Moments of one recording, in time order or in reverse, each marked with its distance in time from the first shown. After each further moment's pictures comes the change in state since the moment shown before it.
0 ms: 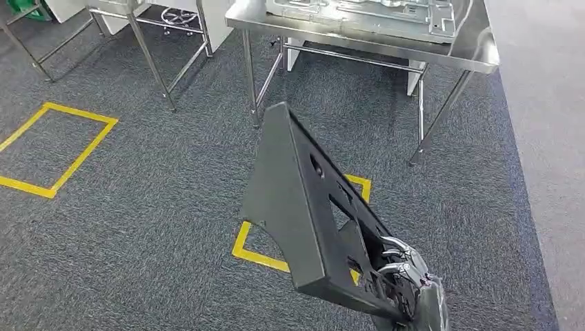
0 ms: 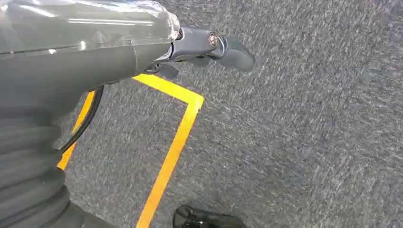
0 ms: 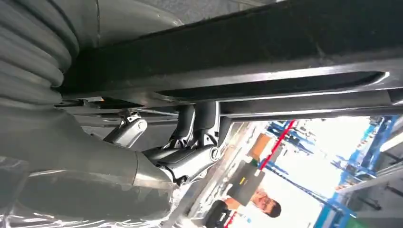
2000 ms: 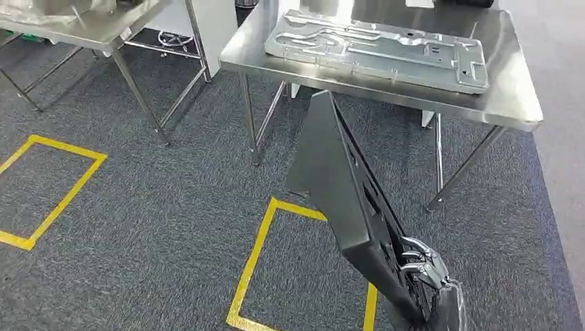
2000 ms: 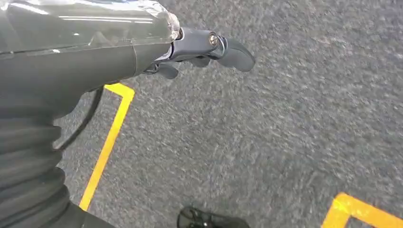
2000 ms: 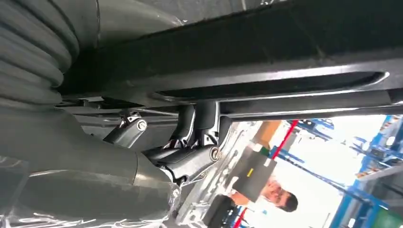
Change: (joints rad) left arm 0.008 -0.013 -0.024 -0.028 0.003 -0.006 0.027; right arm 0.010 0.169 -0.156 -0.020 -0.002 0.165 -0.050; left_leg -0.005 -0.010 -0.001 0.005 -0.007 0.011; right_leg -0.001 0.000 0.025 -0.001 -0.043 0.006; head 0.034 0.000
